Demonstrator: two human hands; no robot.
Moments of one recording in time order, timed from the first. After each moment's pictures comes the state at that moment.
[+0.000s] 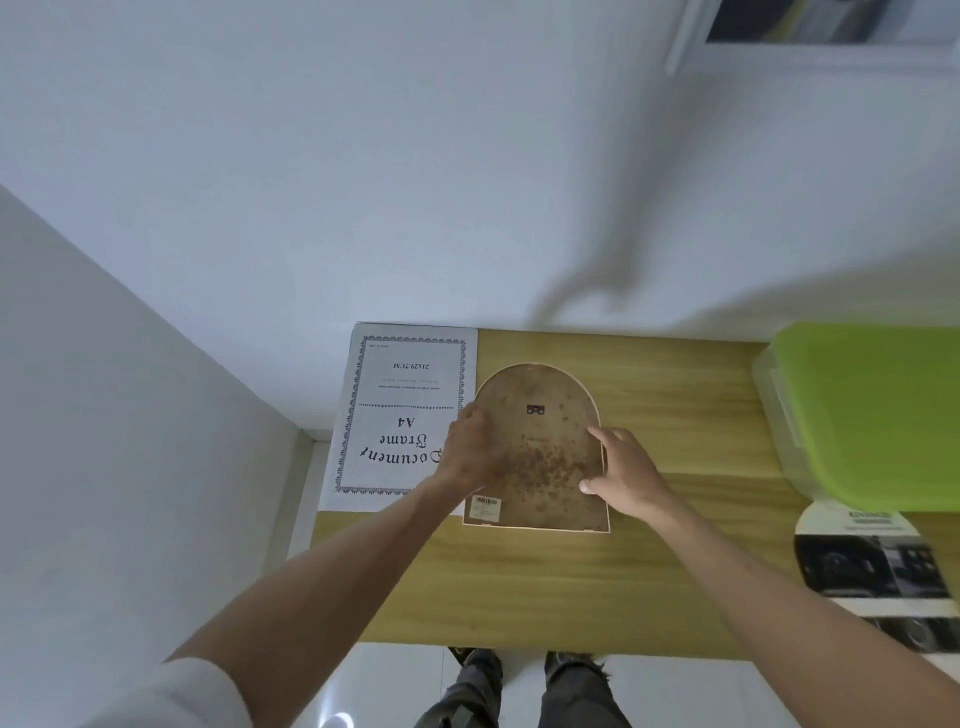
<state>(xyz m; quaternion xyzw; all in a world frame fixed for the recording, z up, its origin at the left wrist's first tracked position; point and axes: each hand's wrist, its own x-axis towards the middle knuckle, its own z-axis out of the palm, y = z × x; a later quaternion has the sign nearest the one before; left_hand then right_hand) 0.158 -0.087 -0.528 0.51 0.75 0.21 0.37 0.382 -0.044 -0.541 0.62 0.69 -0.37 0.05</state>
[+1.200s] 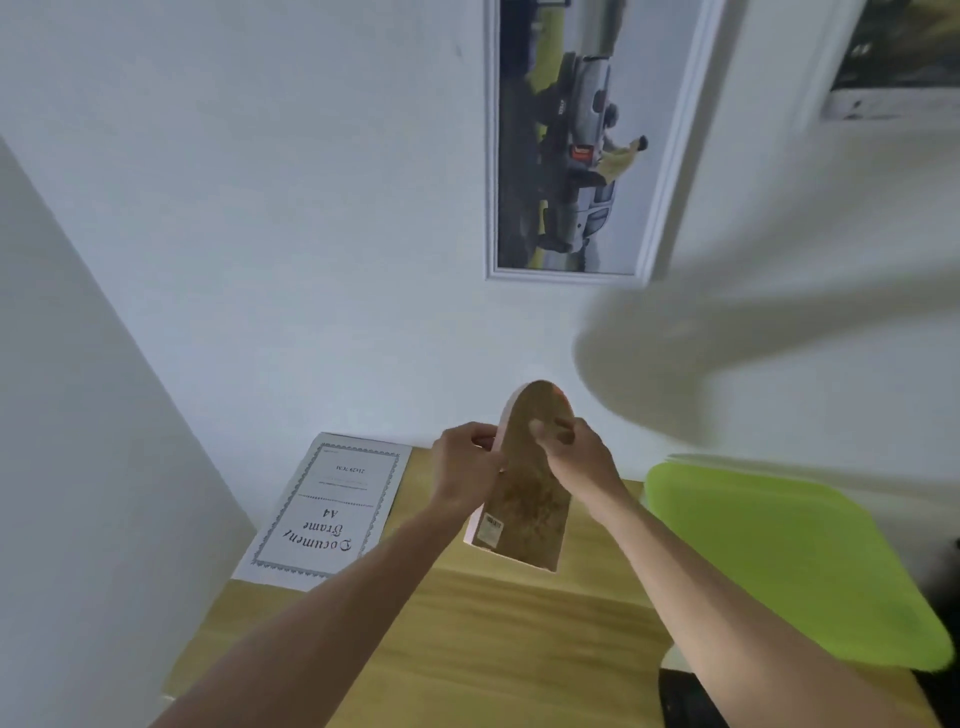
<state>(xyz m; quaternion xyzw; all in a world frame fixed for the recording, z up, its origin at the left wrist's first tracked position) 0.334 -0.065 -0.350 0.40 0.73 0.48 0.27 0.470 0.014 -0.358 0.55 0.65 -0.46 -0.25</state>
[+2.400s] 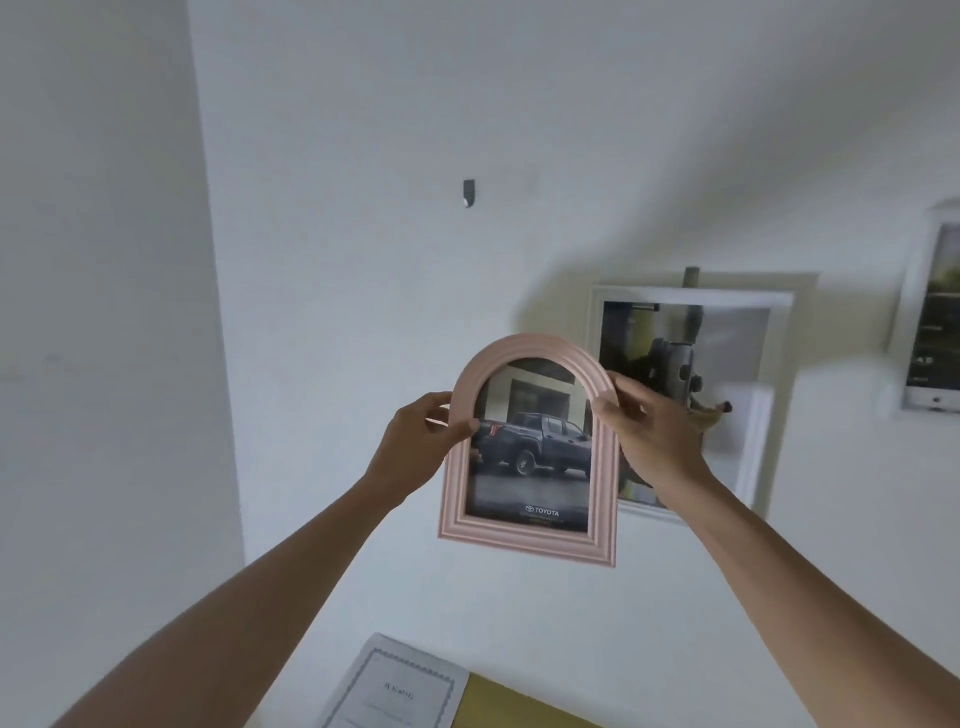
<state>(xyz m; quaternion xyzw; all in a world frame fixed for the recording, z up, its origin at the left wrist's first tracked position) 0.151 -0.063 -0.133 0.48 0.65 0.58 0.09 0.390 0.060 -0.099 0.29 0.77 -0.33 -0.46</state>
